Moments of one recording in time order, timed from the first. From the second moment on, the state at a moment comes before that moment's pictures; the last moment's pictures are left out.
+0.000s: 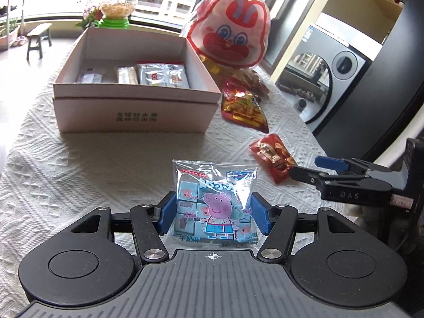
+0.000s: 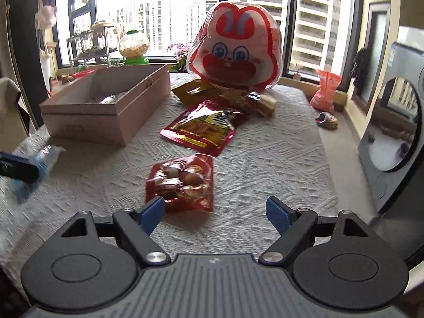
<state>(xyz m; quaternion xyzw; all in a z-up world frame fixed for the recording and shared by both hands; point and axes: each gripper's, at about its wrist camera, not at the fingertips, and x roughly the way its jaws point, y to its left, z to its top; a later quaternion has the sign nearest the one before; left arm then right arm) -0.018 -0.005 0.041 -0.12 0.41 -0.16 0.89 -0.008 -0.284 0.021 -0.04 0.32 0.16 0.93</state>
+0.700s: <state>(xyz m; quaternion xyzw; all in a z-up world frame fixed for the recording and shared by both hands) -0.028 0.016 0.124 -0.07 0.32 -0.15 0.93 -0.025 -0.227 0.111 -0.12 0.24 0.23 0.94</state>
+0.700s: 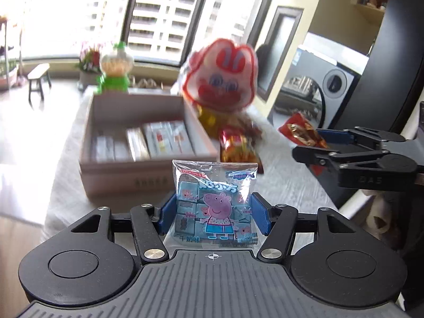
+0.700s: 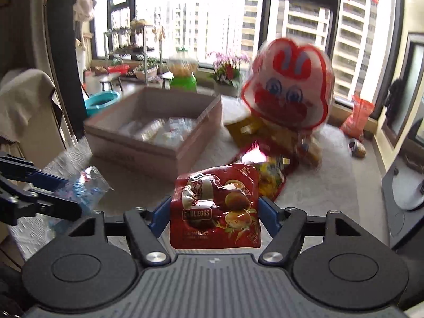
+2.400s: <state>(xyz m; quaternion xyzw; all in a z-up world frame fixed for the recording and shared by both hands) 0.059 0.032 0.046 -0.16 0.37 -0.23 0.88 0.172 -0.176 0.128 -0.07 0.30 0.24 0.92</state>
